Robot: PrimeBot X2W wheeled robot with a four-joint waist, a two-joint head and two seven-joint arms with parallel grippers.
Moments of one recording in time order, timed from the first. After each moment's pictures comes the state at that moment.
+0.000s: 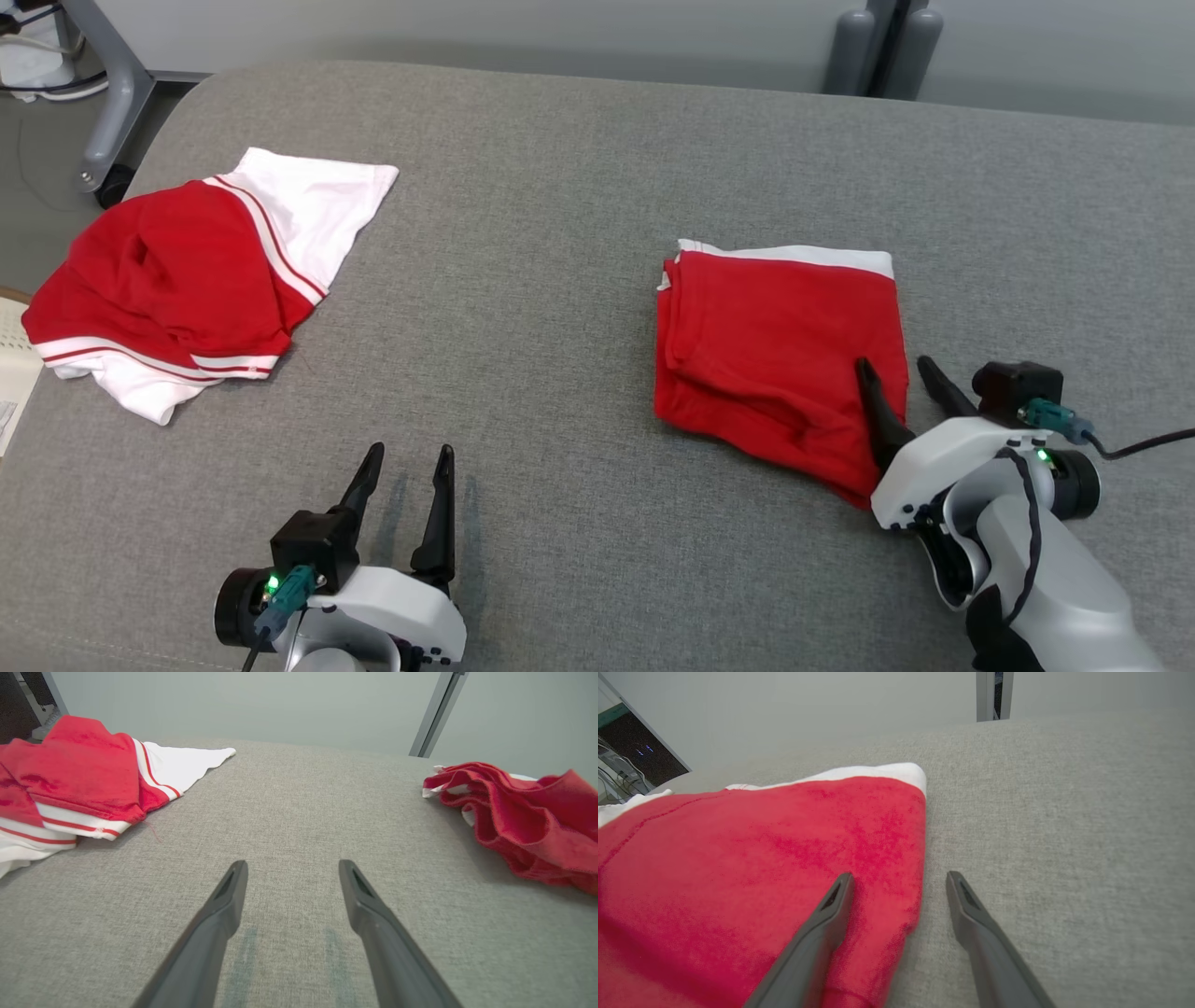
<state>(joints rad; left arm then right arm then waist) -0.15 0.05 -0.23 0.41 -0.28 0.06 -0.26 -0.59 -0.06 0.21 0.96 0.36 0.13 -0.26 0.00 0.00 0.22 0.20</state>
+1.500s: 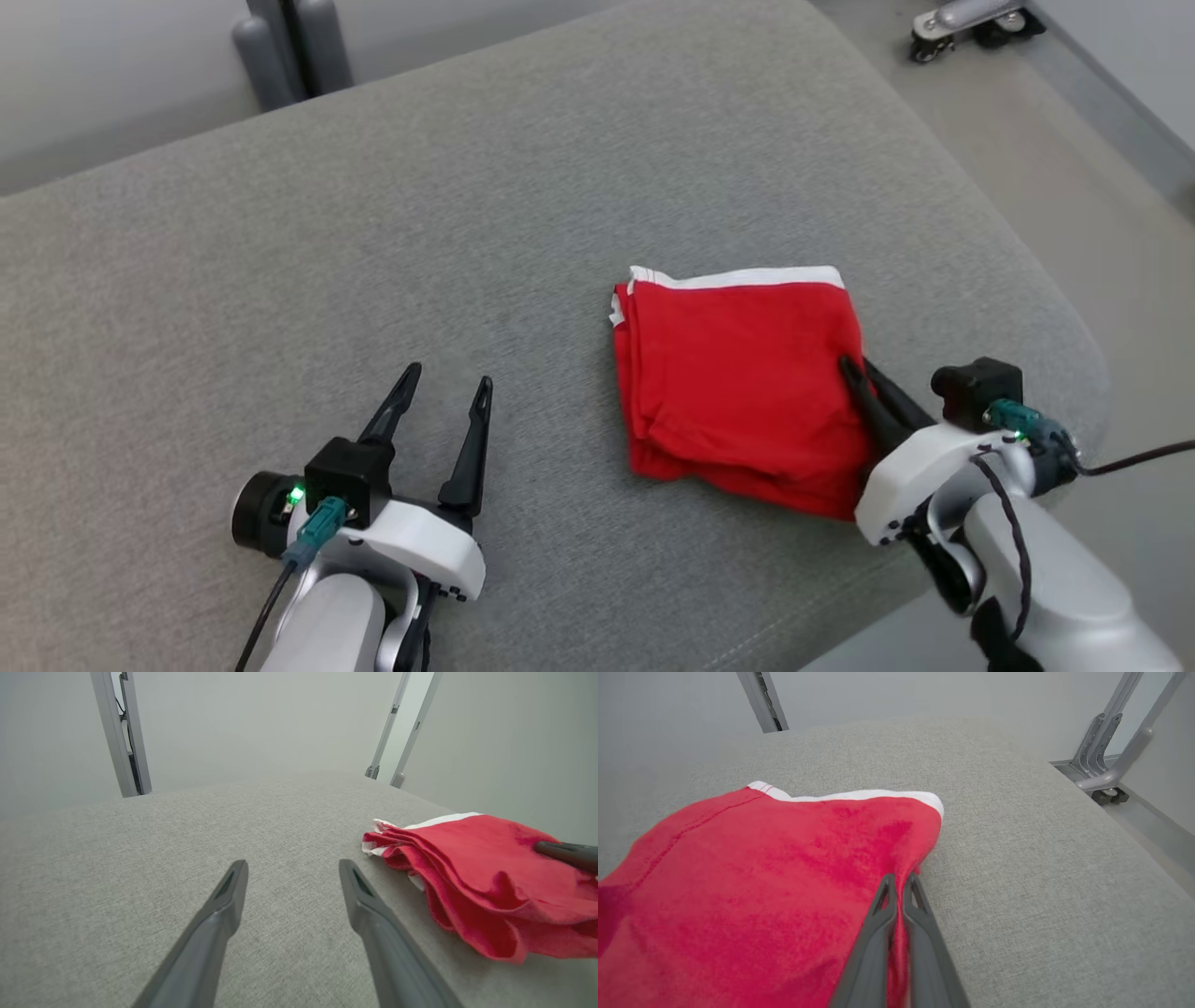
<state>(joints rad) -0.27 0.05 -0.26 0.42 -0.19 -0.02 -0.26 -0.56 -0.13 0.45 0.83 0.45 0.13 -0.26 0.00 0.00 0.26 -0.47</state>
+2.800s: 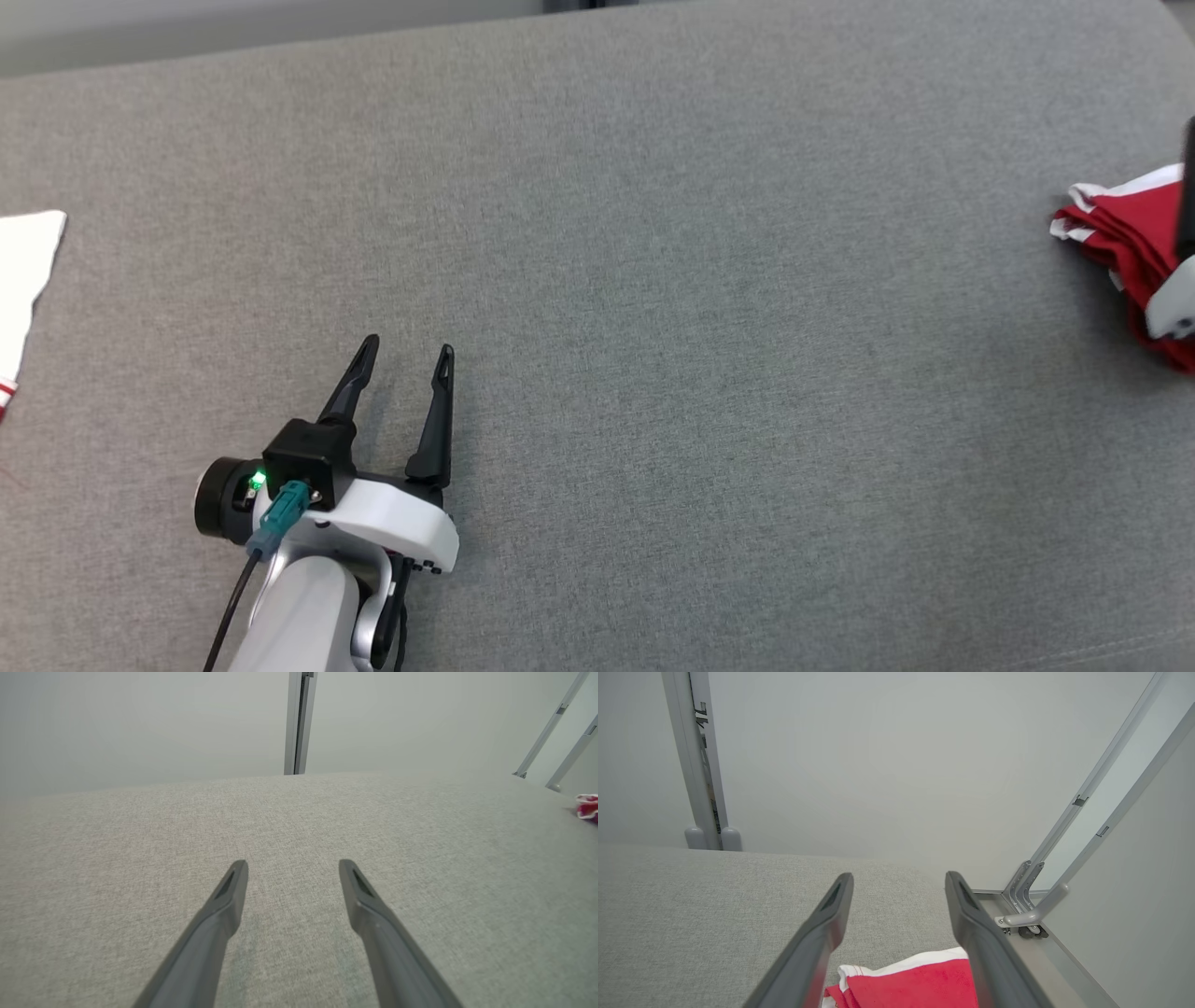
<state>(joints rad) -0.29 0.05 -0.21 0.38 -0.17 0.01 -0.26 -0.78 -0.31 -0.15 0.82 -0.02 0.13 -0.26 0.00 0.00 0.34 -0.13</state>
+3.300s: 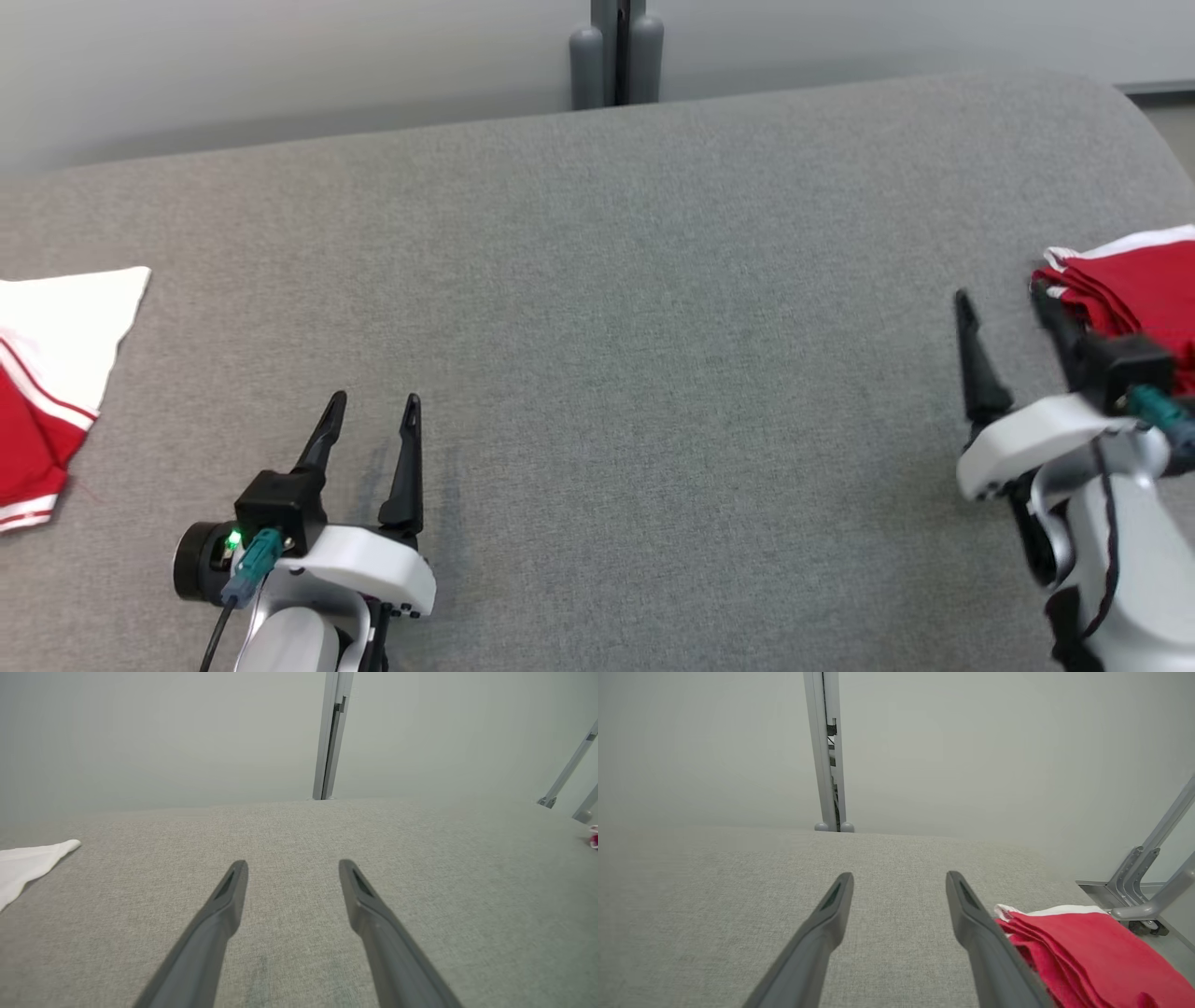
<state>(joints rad) -0.21 0.05 -0.15 0.38 -0.19 0.03 -0.26 -0.49 -0.13 0.00 0.63 0.07 0.13 -0.26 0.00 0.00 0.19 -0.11</state>
